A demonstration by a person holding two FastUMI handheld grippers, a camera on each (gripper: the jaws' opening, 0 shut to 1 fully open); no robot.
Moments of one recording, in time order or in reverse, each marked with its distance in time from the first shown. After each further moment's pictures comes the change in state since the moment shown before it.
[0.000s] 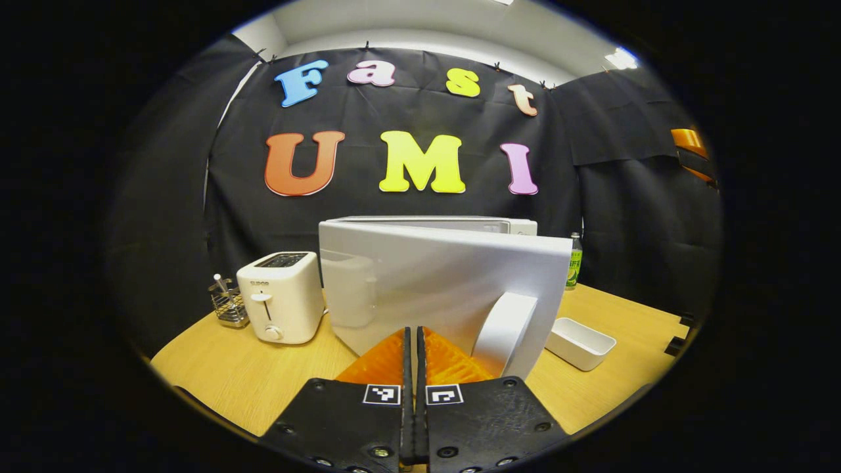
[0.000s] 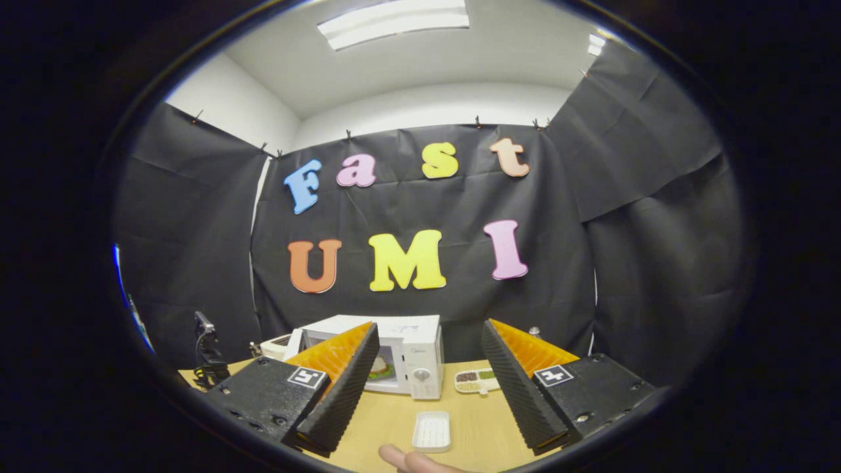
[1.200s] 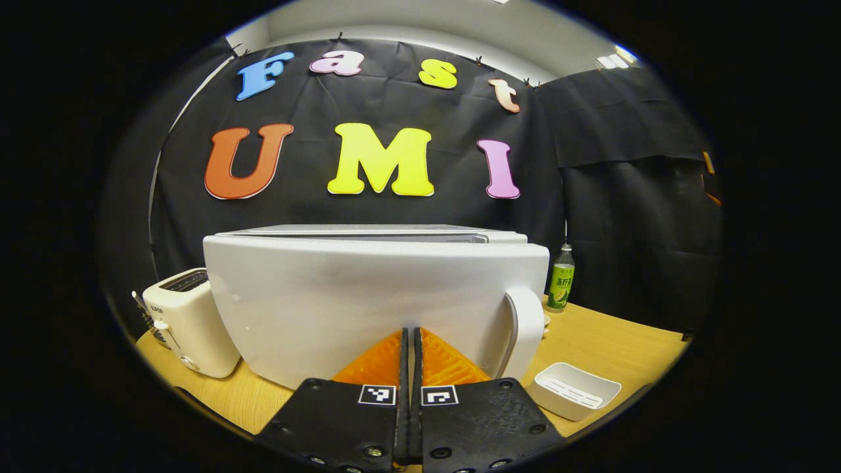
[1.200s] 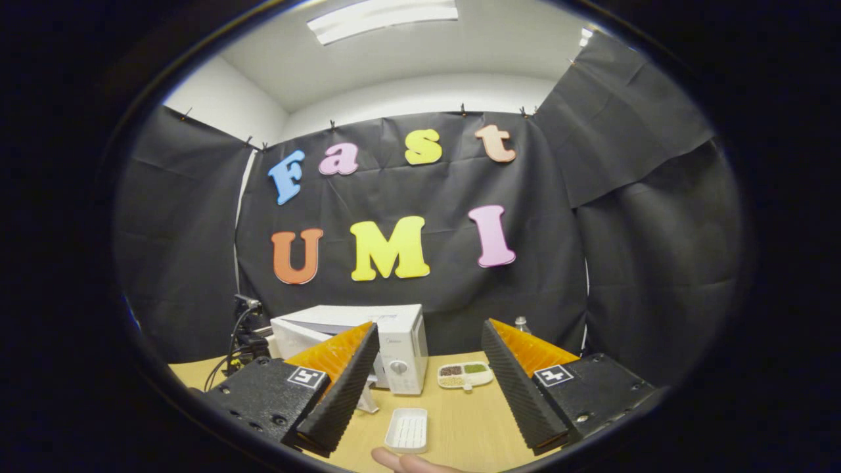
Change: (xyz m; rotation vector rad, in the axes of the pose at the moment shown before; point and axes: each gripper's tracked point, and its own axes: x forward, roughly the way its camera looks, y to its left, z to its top) left arm 0.138 -0.056 0.031 -0.014 -0.040 -0.101; right arm 0.029 -0.050 -0.035 0.014 0.036 -0.032
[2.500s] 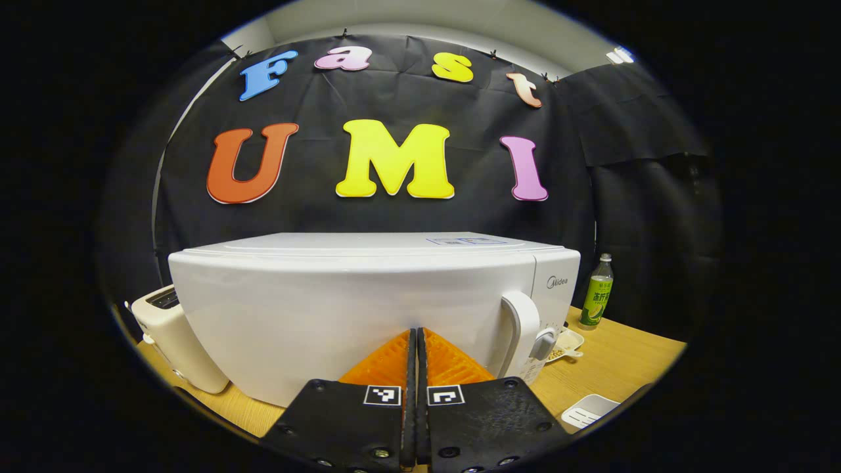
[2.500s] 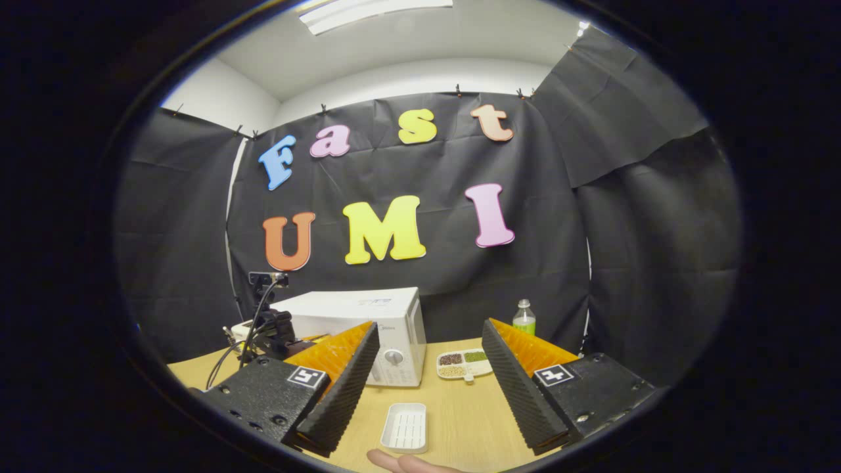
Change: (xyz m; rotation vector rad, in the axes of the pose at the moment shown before) left arm 0.061 0.005 0.015 0.003 0.005 0.108; right arm 0.029 -0.001 -0.029 0.011 0.067 -0.020
